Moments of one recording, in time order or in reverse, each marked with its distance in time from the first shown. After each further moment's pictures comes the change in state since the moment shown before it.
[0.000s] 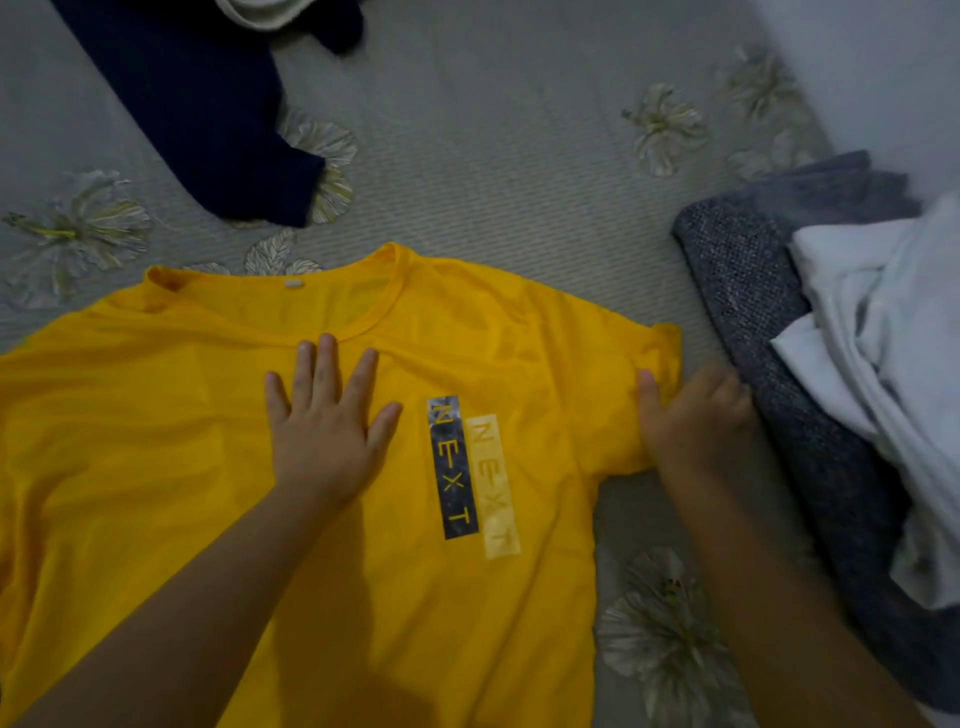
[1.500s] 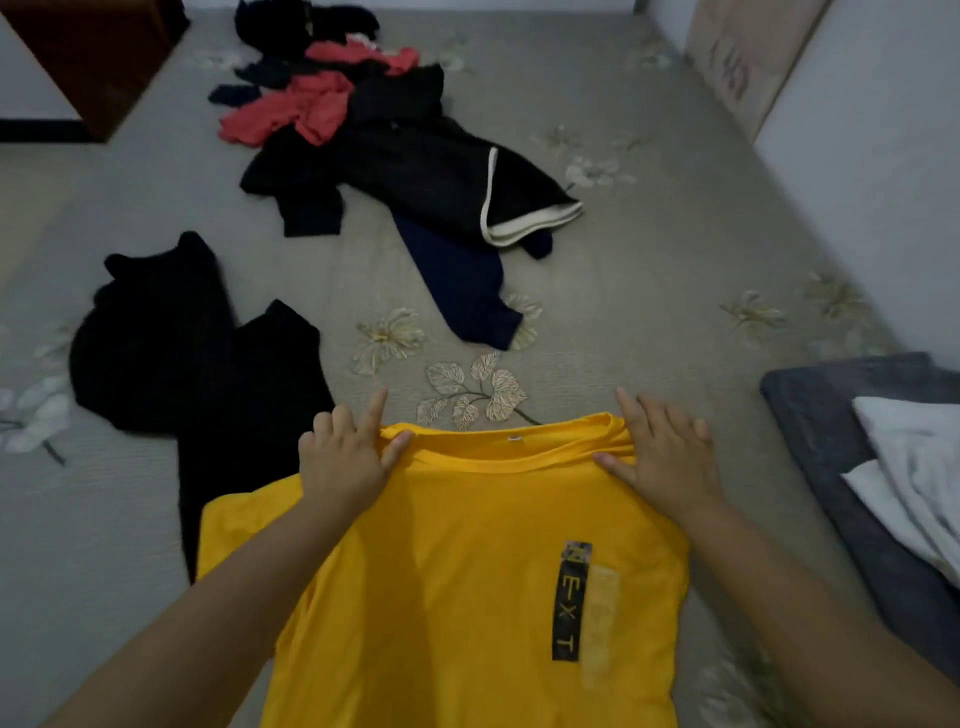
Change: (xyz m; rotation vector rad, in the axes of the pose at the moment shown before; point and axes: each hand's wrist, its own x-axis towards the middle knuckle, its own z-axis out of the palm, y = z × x) left_hand -0.080 -0.106 -0.174 0.177 0.085 -0.249; right_hand -0.074 -0.143 -0.098 -0.281 -0.081 -1.019
